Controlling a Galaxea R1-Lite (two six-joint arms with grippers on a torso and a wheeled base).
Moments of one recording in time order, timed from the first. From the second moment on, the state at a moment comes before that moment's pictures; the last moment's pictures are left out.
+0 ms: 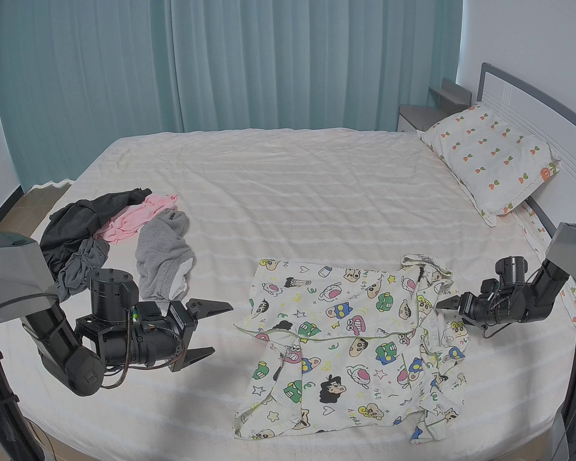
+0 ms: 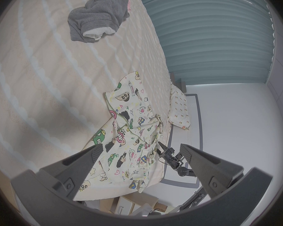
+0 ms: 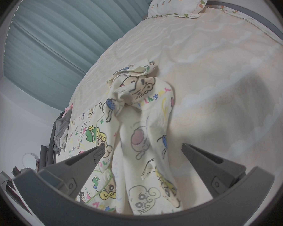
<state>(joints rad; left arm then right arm) -0.27 2.02 -0.41 -1.10 -0.51 -1.19 -0.16 2.43 -0.95 -0.64 0.43 0.37</state>
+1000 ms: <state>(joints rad) -0.28 2.02 -0.39 -1.12 -0.50 -1.17 -0.25 2.37 -0.90 -0.64 0.33 0.35</state>
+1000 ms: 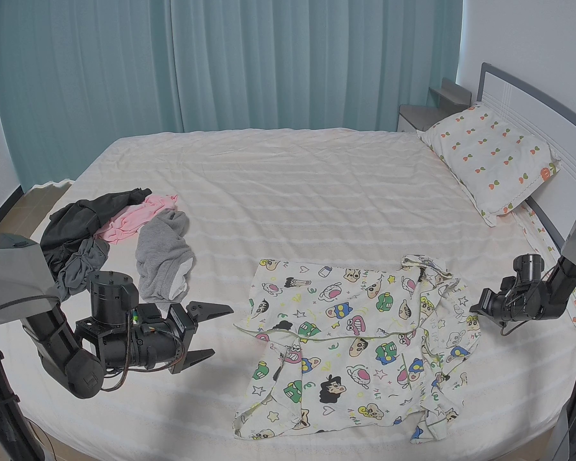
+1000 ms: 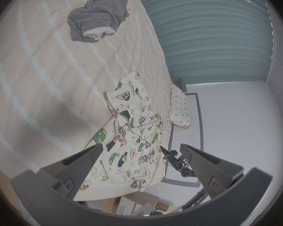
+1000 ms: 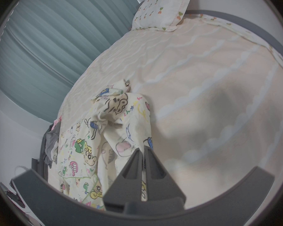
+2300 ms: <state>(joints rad) -0.31 2.05 -0.38 -1.12 -0.48 -1.11 -0.37 2.42 -0.99 -0.64 0.14 0.27</state>
